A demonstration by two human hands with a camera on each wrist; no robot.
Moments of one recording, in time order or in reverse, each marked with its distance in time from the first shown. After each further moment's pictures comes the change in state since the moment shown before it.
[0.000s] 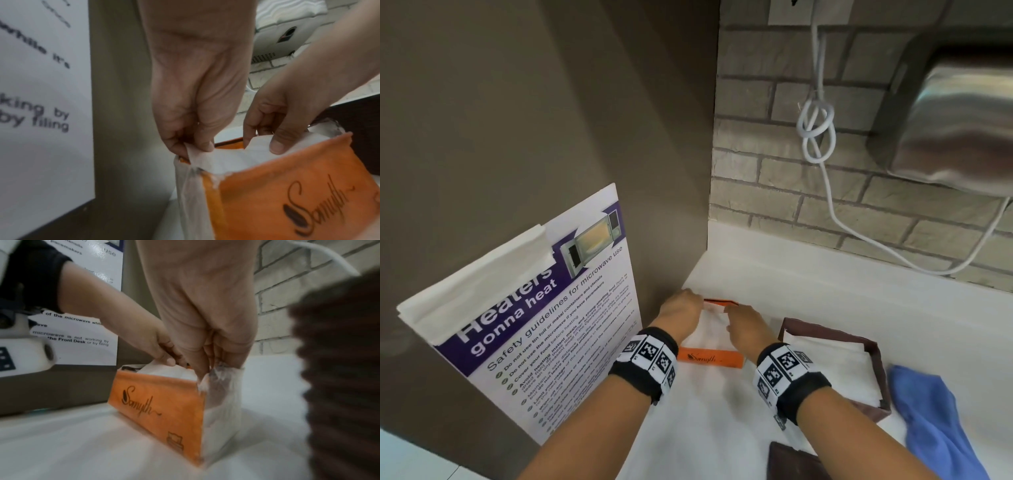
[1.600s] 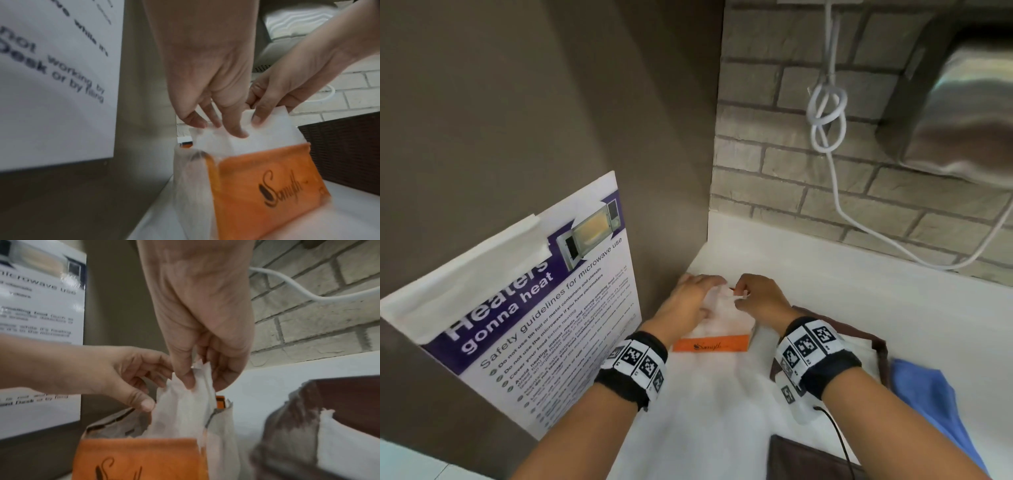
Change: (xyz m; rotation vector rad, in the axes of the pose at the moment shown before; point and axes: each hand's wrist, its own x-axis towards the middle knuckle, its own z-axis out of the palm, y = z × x) left_hand 0.006 -0.010 0.014 -0.313 0.134 0.246; right_hand 0.011 0.018 -0.038 0.387 0.093 0.026
